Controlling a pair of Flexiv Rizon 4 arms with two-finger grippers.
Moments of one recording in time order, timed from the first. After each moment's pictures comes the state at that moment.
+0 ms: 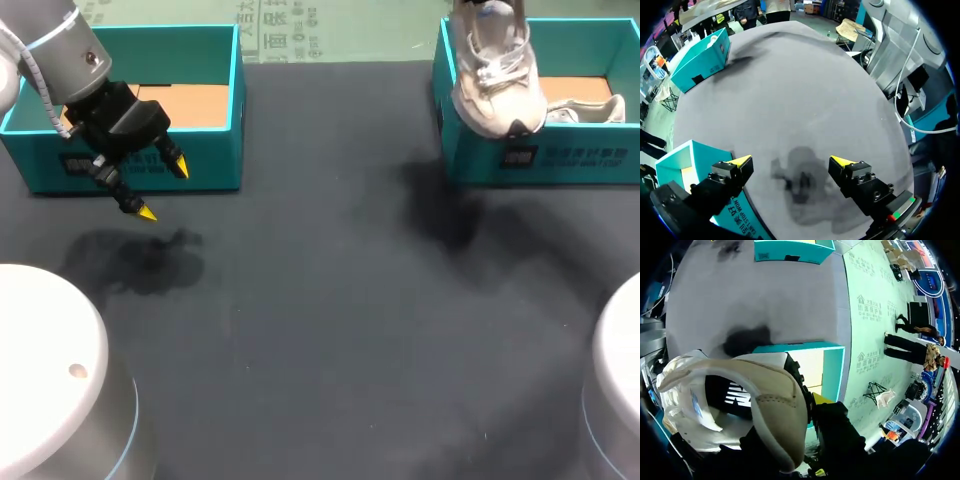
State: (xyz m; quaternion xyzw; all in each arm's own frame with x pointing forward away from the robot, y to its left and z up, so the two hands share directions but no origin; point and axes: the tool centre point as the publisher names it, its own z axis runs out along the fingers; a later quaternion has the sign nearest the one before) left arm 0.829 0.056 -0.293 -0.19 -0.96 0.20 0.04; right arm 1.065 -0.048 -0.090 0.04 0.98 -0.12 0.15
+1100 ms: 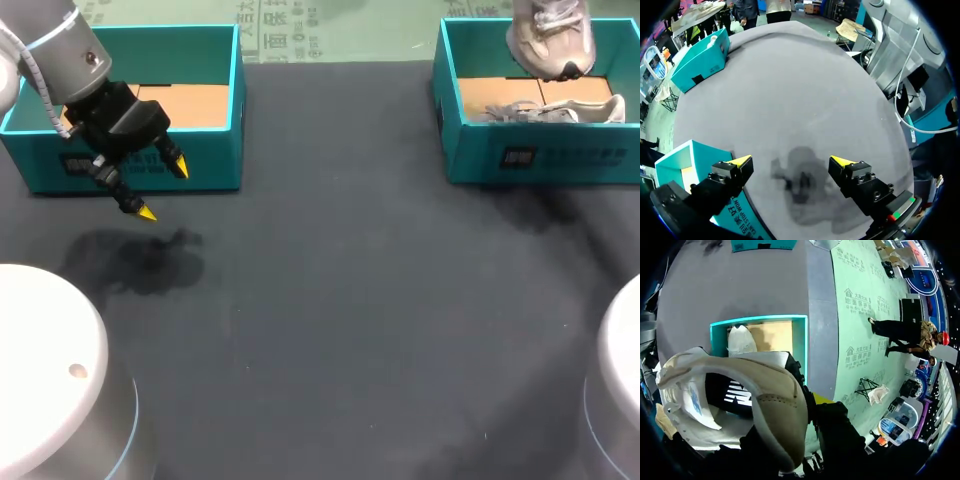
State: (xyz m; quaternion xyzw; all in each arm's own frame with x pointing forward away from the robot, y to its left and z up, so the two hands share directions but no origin) left arm 0.829 0.056 -0.293 -0.19 -0.96 0.20 0.04; right arm 1.177 -0.155 -0.069 0.04 0.98 -0.12 0.18
